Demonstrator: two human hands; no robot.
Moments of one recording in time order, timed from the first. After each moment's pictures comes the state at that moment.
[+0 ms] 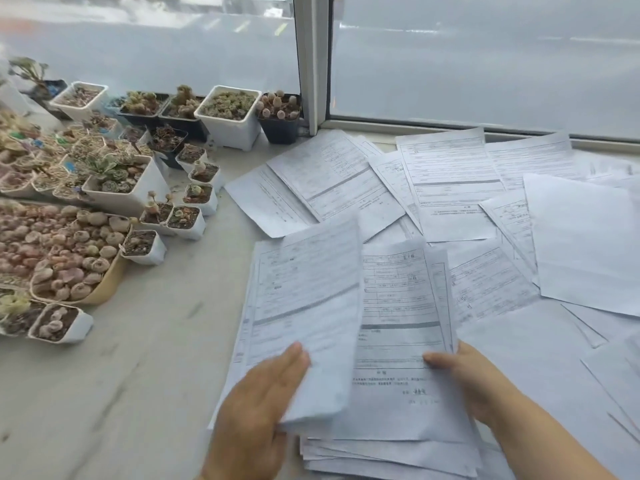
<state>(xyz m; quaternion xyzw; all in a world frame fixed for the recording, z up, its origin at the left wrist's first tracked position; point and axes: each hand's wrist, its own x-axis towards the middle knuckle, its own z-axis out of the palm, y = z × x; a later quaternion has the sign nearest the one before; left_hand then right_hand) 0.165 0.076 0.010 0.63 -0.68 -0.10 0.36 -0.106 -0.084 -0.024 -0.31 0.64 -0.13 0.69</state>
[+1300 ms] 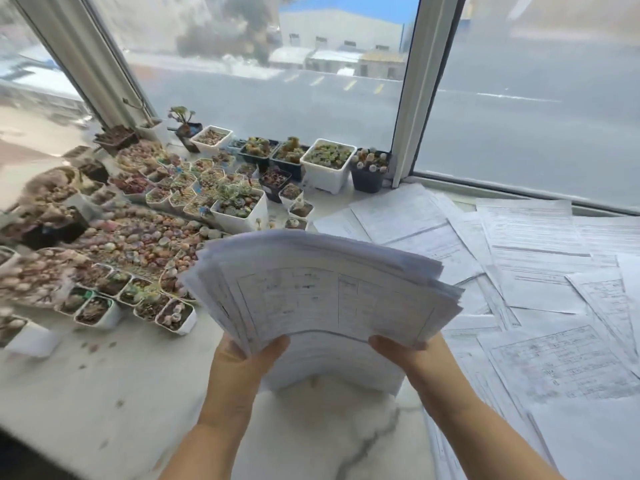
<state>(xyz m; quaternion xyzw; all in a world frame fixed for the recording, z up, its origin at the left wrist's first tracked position) 0.263 0.071 0.064 0.64 -0.16 -0.35 0.67 0.074 -0.058 0.079 -0.55 0.40 -0.28 0.67</state>
